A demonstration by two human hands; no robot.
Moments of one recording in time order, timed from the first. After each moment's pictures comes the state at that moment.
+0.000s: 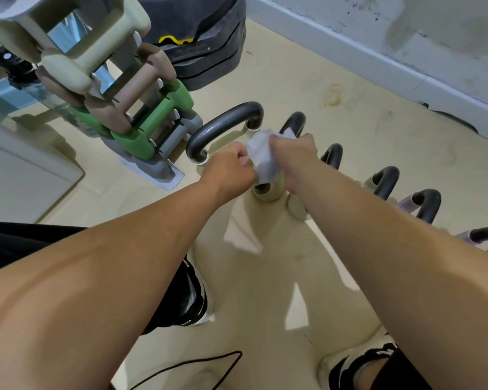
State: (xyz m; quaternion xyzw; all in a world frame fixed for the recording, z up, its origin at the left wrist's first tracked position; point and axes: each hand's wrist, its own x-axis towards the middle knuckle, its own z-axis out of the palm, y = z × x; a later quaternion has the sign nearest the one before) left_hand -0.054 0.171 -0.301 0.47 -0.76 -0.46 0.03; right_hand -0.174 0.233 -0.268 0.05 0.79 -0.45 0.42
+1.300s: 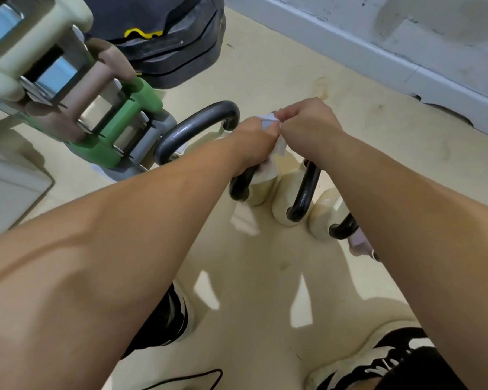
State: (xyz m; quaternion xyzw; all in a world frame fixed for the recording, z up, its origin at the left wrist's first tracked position) left_hand -0.159 0.172 -0.272 0.35 -0.74 -0.58 -0.03; right_hand -0.263 0.249 -0.261 -0.25 0.86 -0.30 0.33
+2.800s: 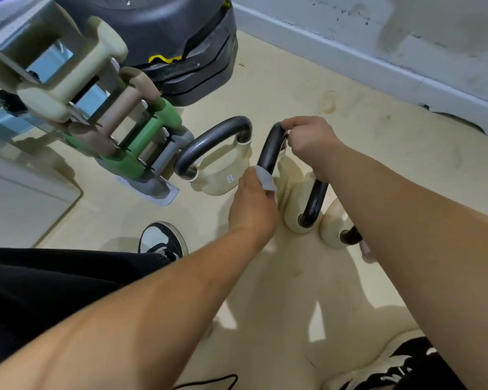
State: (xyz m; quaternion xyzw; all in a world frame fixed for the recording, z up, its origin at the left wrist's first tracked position) left_hand -0.098 0.245 -0.327 0.49 -0.79 -0.37 0.09; right_hand -0.239 0.253 -0.249 -0.18 0.82 -0.40 0.36
